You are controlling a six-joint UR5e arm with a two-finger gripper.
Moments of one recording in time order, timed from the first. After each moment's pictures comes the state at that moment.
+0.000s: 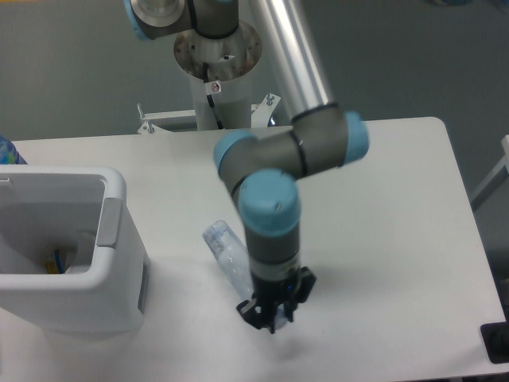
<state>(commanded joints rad) 2.39 -2.06 -1.28 -0.83 1.46 -0.22</state>
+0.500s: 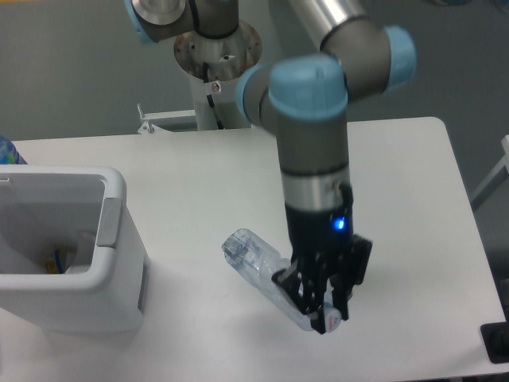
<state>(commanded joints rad) 2.40 -1.95 -1.16 -0.75 1.44 -0.24</state>
